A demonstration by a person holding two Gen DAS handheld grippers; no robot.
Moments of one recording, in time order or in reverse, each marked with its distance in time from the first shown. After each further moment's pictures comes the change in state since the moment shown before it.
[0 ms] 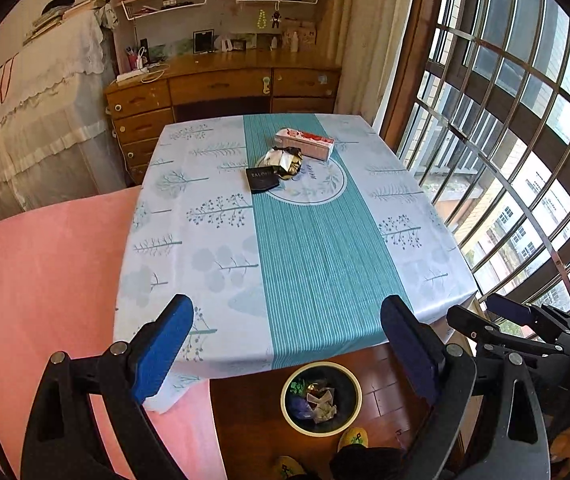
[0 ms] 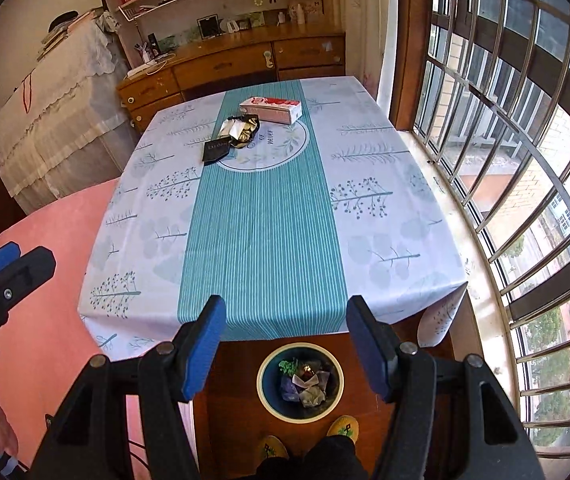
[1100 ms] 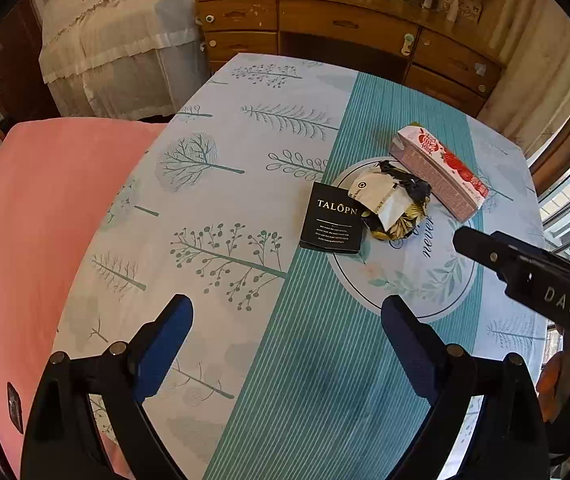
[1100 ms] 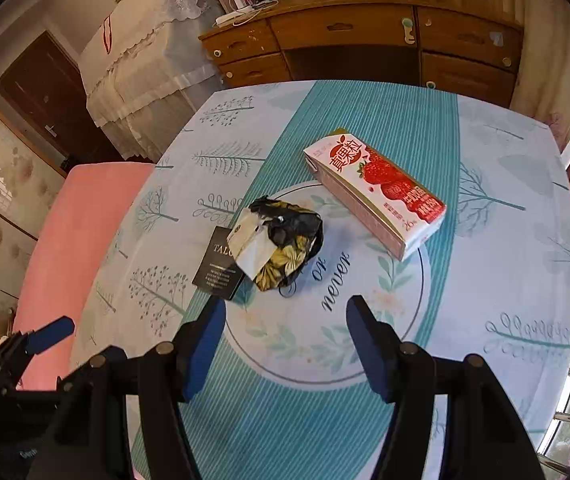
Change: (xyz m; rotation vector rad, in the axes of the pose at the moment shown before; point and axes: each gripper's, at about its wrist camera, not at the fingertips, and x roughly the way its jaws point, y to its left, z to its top) left arm 0.277 0.022 0.150 -0.417 0.233 0.334; right arm 0.286 0.004 0.281 -0.315 0.203 0.430
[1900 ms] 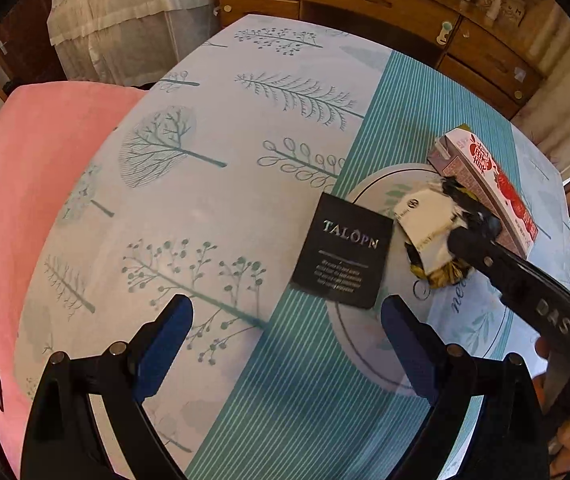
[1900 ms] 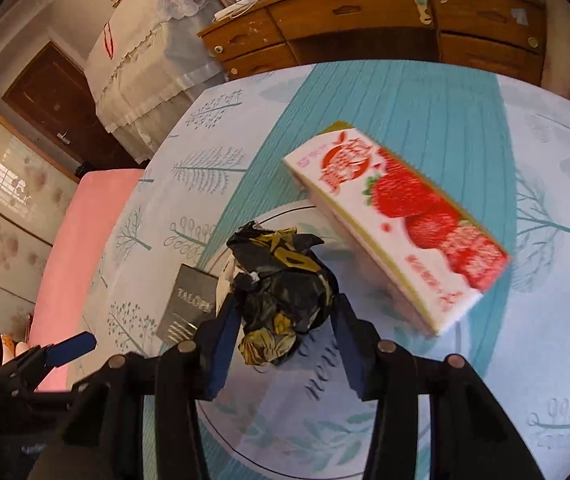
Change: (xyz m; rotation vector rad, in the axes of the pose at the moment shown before) left arm 0.082 -0.011 0.043 -0.103 0.093 -0.002; right arm 0.063 -0.037 0.031 0.020 0.002 0.087
